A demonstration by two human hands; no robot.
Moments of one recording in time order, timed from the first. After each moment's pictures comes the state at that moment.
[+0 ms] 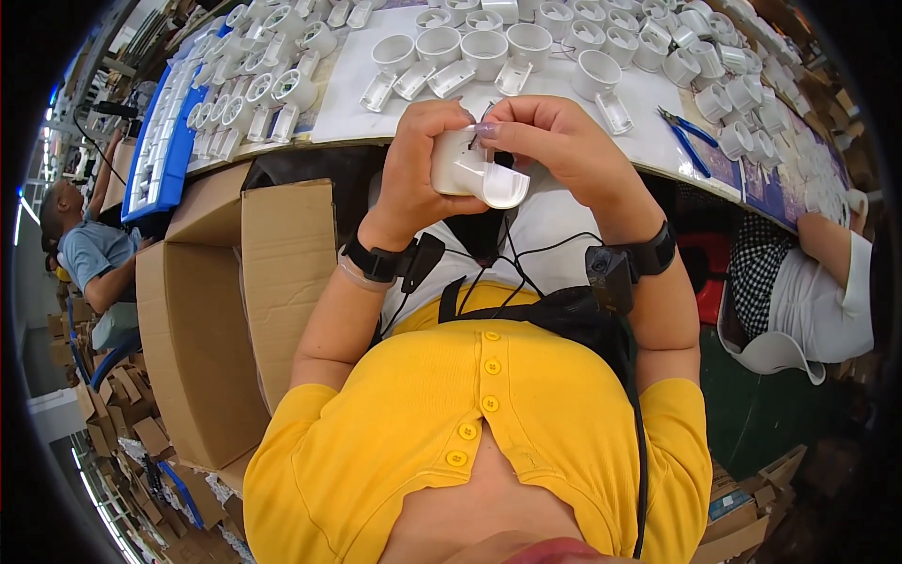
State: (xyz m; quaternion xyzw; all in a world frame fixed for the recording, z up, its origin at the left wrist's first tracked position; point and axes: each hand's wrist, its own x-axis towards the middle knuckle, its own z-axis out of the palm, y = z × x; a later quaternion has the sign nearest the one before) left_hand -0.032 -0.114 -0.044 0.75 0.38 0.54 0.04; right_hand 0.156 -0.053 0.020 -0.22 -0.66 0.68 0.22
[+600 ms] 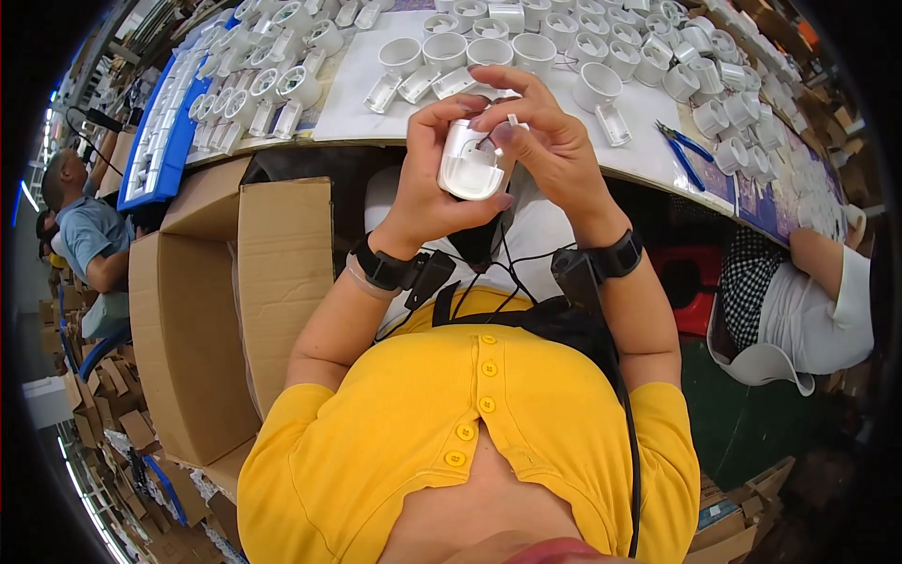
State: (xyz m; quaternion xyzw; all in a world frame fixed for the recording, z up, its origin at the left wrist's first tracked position) left_hand -0.006 -0.121 -0.043 0.62 0.29 0.67 0.30; right_hand 0.140 -0.048 -0.014 -0.05 -0.74 0.49 0.46
